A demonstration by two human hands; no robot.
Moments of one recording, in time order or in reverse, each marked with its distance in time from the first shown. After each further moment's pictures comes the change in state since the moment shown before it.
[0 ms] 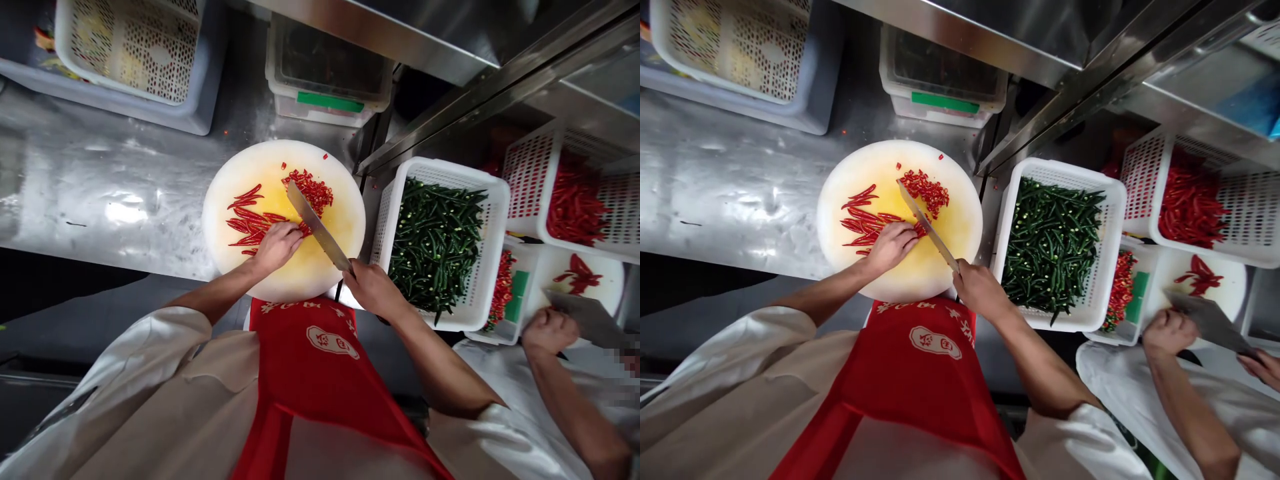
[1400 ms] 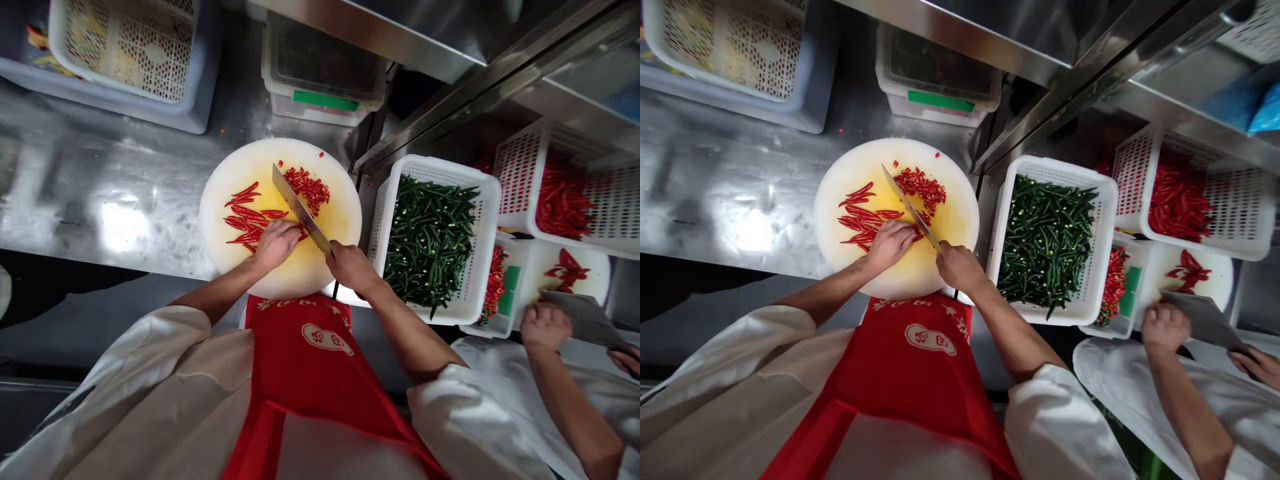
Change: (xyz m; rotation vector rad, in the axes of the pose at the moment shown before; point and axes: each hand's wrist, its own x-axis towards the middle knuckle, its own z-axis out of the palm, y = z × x) left_hand -0.001 0.007 0.001 0.011 0.040 -0.016; right_hand 0.038 -0.024 0.002 -0.064 0.010 0.011
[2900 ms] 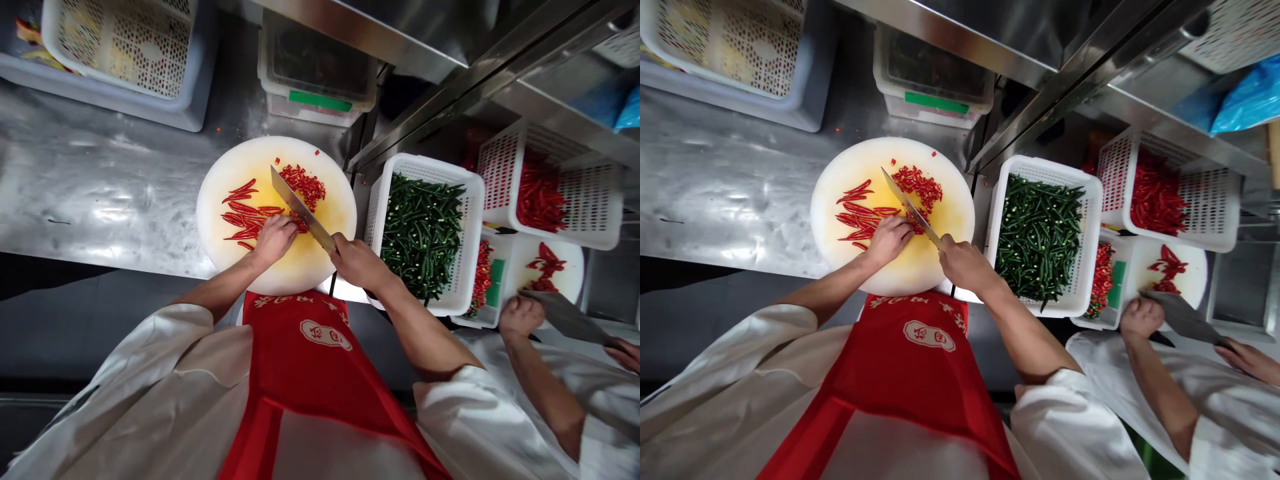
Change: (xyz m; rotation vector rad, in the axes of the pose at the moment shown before) left_hand 0.005 0.000 0.002 0.004 -0.031 -0.038; right_hand -0.026 0.001 -0.028 -0.046 -0.030 -0.012
